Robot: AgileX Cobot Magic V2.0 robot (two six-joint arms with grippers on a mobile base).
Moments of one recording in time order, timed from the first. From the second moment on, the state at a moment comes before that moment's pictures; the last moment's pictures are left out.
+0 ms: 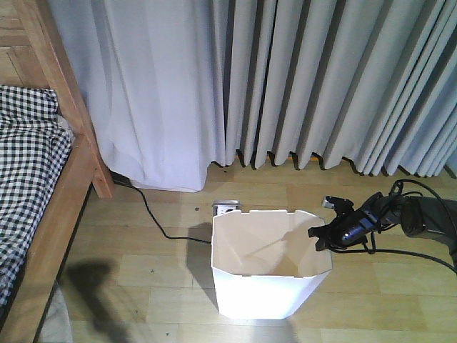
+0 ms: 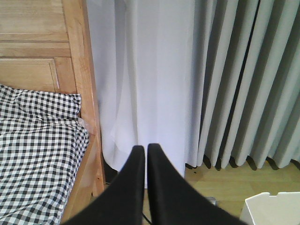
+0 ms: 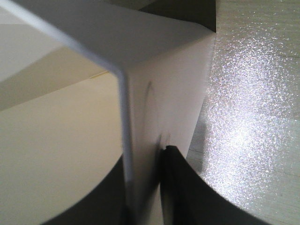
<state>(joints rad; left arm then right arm) 0.00 -0.01 0.03 -0.02 0.27 -0.02 -0.15 3.20 -2.06 0.69 0.62 -0.80</state>
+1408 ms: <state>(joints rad) 0.00 -0.01 0.03 -0.02 0.27 -0.02 -0.15 3.17 -2.07 0.65 0.69 -0.76</state>
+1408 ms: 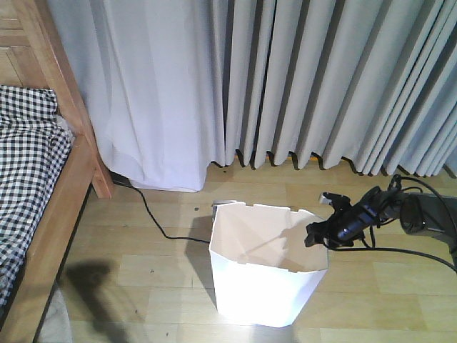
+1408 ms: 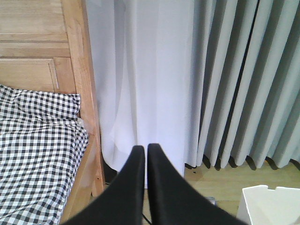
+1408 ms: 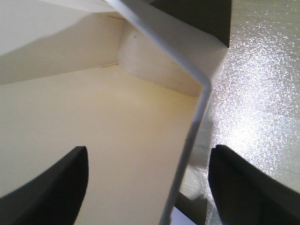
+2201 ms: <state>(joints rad) 0.00 -0.01 0.03 -0.02 0.27 -0.02 -0.15 2.34 -1.09 0.89 0.21 -1.16</state>
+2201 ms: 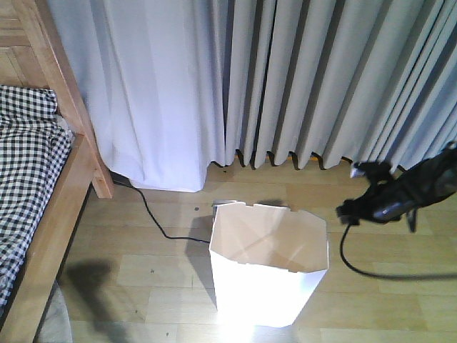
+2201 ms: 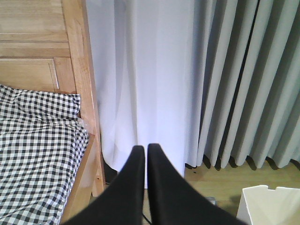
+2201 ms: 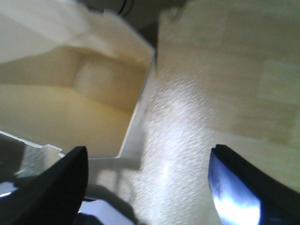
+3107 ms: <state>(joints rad) 0.00 -0.01 0.03 -0.02 0.27 -0.02 -0.15 1.02 -0.56 1.09 0.16 -1.16</state>
